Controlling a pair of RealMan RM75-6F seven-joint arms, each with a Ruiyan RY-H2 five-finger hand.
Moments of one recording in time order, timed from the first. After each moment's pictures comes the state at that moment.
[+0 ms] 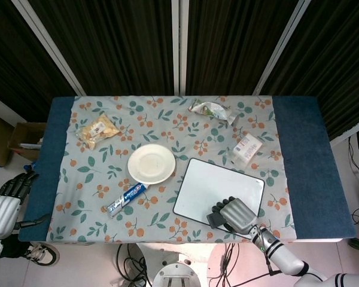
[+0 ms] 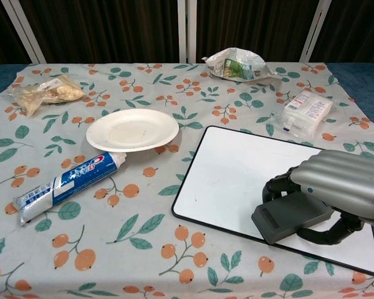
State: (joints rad) left arm -0.05 -1.20 0.04 -1.33 1.65 1.59 -0.17; right arm 0.52 -1.42 -0.11 -1.74 -1.42 0.98 -0.49
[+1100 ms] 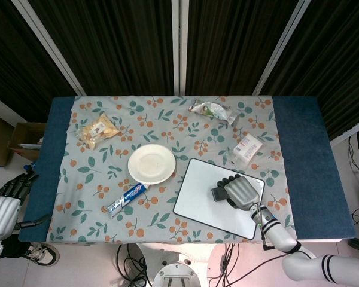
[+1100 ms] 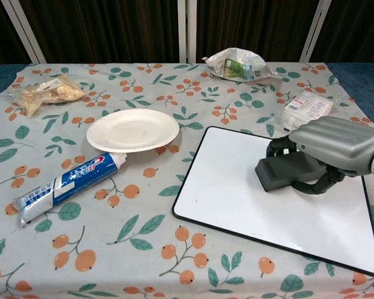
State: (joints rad) left arm -0.05 -1.21 0.04 -1.32 1.65 1.59 -0.17; right arm 0.57 -1.47 -0.02 -1.58 -1.28 0.95 -0.48
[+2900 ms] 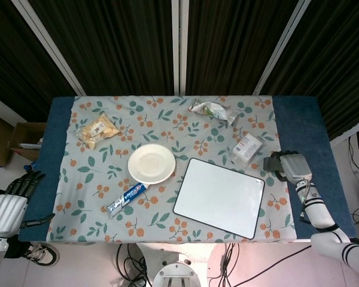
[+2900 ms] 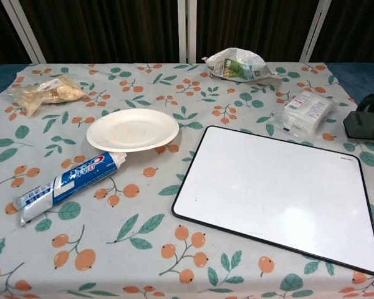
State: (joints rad) left arm -0.07 -1.20 0.04 -1.36 1.65 1.57 -0.12; right arm 0.52 -1.47 0.08 -1.06 -1.28 0.90 -0.01
